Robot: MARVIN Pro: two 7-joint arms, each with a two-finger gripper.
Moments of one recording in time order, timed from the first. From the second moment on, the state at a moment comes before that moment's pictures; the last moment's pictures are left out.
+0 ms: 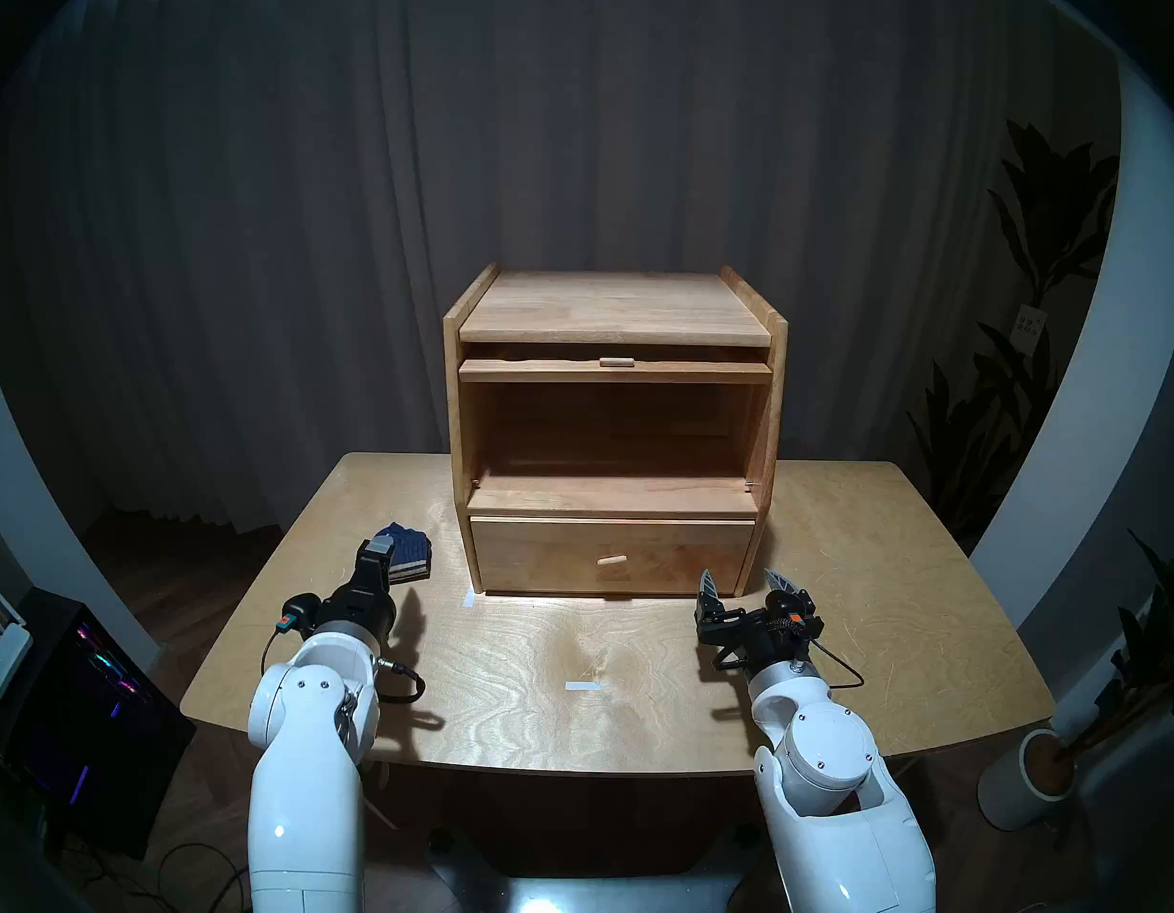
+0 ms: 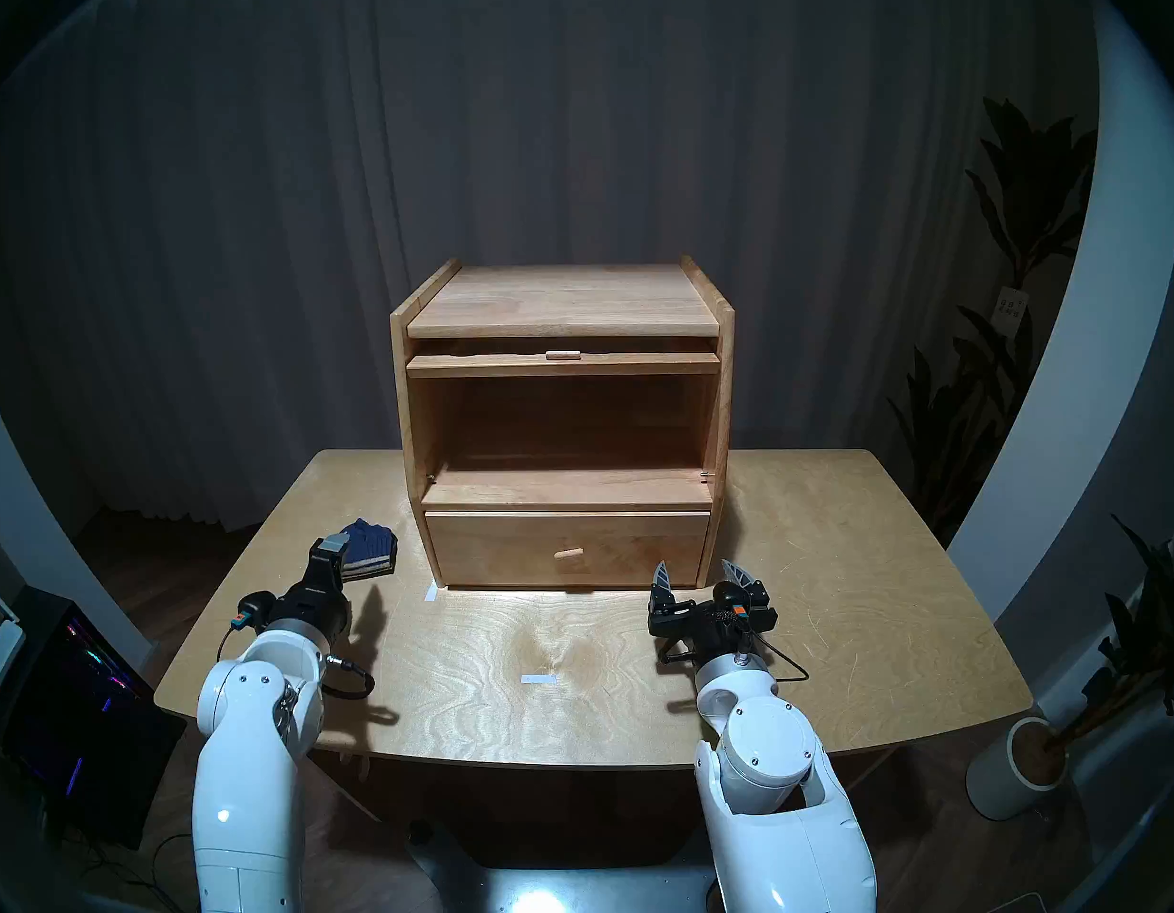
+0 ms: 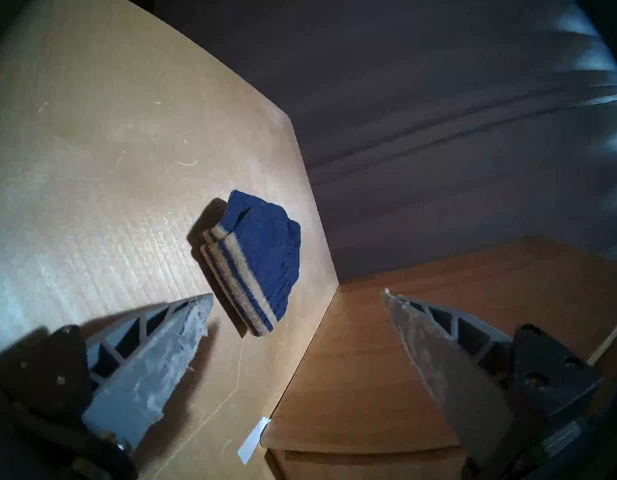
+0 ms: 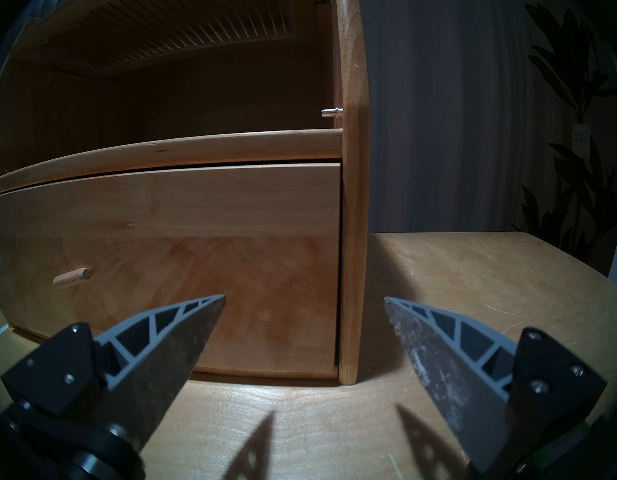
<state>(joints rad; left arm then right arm) 1.75 -1.62 -1.80 -1.79 -1.24 0.22 0.32 -1.90 -1.57 1.53 -1.78 0.01 -0.02 -0.01</state>
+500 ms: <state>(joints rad) 1.59 -1.60 -1.78 -1.68 -1.30 0.17 0.62 -1.90 -1.57 1.53 -1.78 0.01 -0.02 -0.01</state>
